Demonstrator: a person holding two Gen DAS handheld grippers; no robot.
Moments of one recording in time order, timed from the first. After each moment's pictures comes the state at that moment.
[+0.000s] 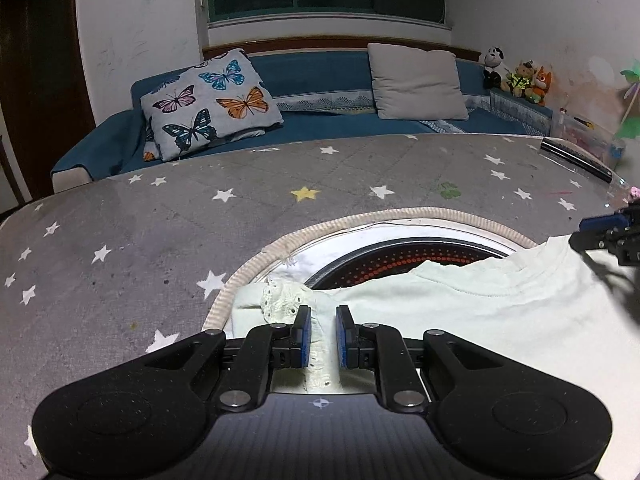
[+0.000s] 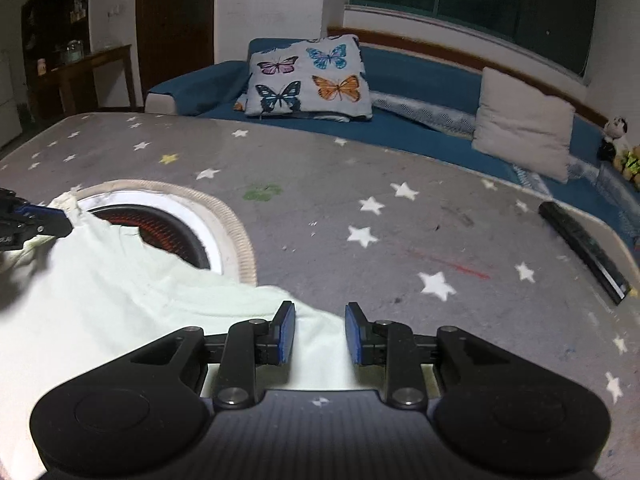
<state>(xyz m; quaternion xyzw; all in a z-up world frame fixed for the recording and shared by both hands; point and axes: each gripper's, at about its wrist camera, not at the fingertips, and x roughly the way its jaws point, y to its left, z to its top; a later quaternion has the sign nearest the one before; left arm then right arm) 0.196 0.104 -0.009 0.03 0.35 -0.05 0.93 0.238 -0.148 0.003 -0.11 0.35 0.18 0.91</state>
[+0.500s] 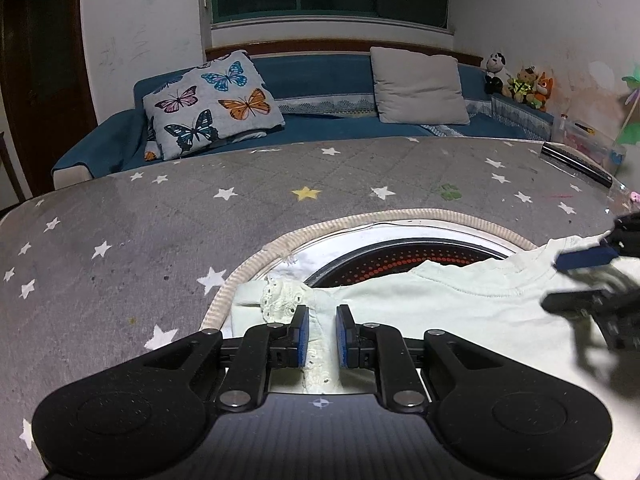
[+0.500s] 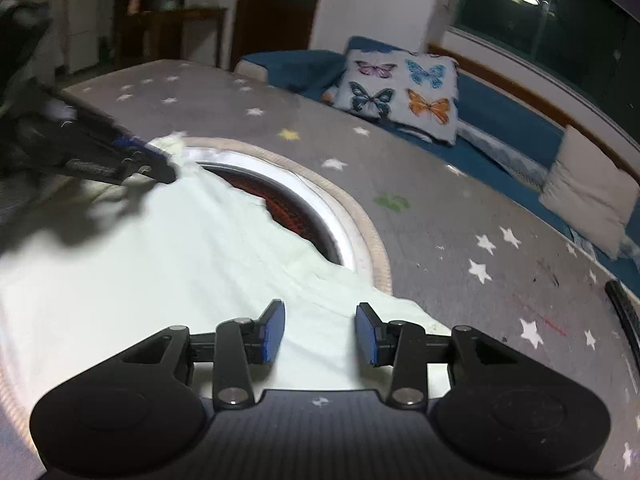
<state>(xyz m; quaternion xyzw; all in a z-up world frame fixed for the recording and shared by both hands) 0.193 0.106 -0.011 0.02 0.34 -0.05 0.94 0.211 -0.087 -0.006 -0.20 0.33 0.28 0.88</state>
